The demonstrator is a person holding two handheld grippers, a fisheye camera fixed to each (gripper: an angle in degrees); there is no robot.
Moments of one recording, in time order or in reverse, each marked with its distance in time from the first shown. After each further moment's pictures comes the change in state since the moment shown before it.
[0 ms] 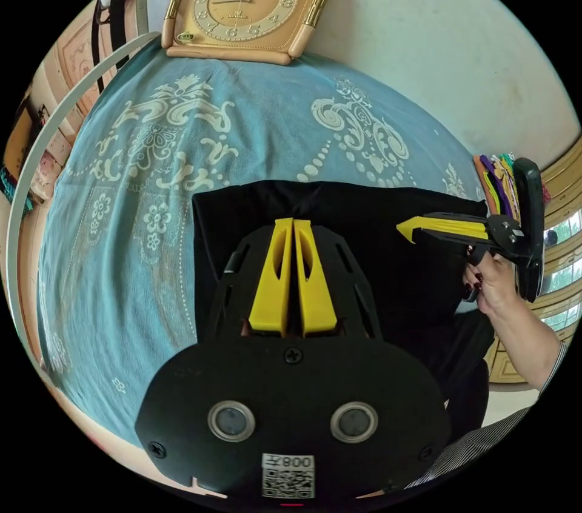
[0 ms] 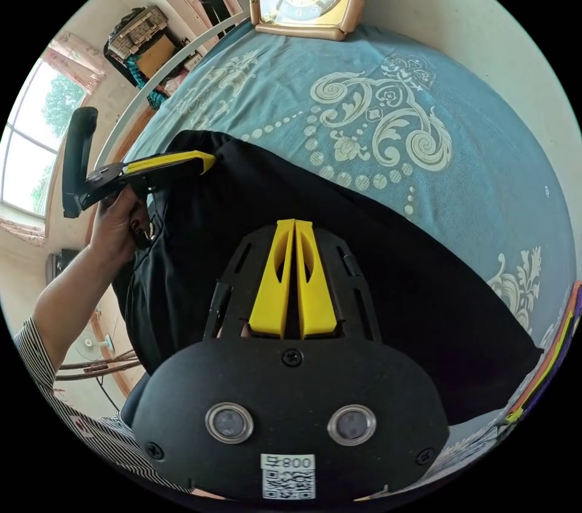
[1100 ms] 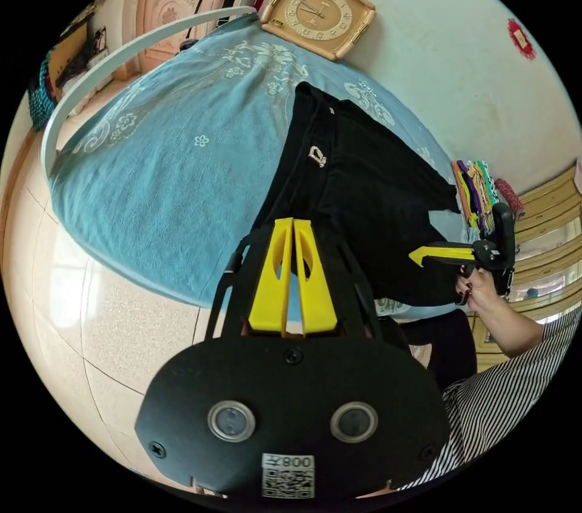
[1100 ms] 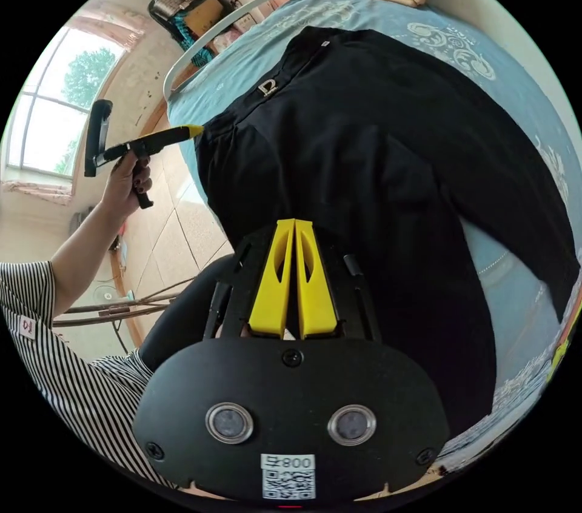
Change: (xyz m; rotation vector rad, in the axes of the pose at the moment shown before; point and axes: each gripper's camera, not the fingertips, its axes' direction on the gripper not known) left arm -0.079 0.262 -0.154 0.016 0.082 -0.180; right arm -0.168 0.172 -0.026 -0.141 -0.125 -0.081
